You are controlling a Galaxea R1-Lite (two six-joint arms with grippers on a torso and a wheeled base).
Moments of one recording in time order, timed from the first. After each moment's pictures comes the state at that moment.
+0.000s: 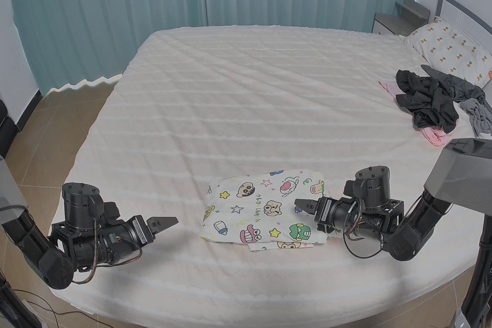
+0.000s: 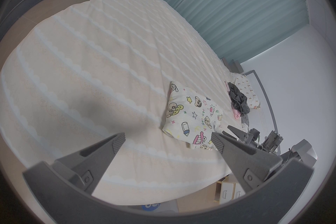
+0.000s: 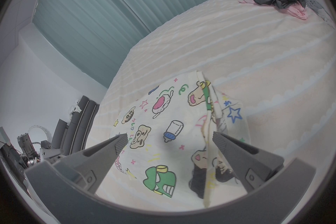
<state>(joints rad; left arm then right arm) -0.26 1.82 -0.26 -0.99 -0.23 -0.73 0.49 2.16 -0.65 -1.02 -0.01 0.61</state>
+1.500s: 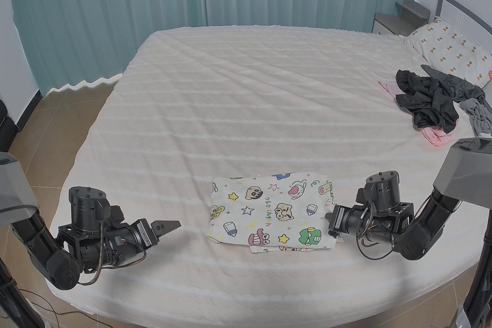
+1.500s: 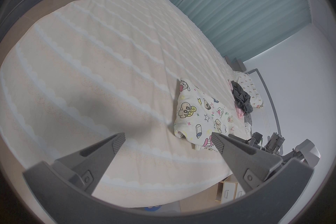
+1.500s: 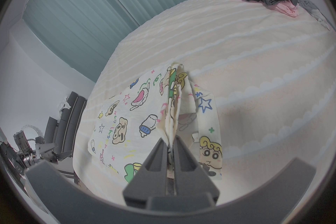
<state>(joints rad) -0.27 1.89 -0.25 -1.04 -0.22 -0.73 0.43 2.14 -0.59 -0.95 0.00 0.58</state>
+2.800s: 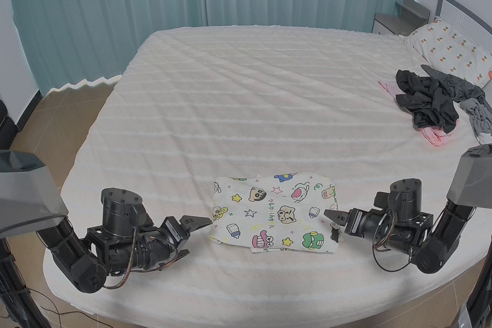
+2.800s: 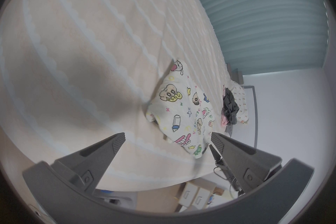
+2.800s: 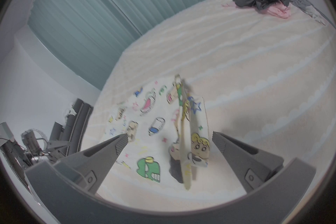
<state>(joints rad) -0.44 1.97 -0.36 -1.04 -0.22 -1.14 0.40 2.08 -0.38 -1.20 0.02 0.58</state>
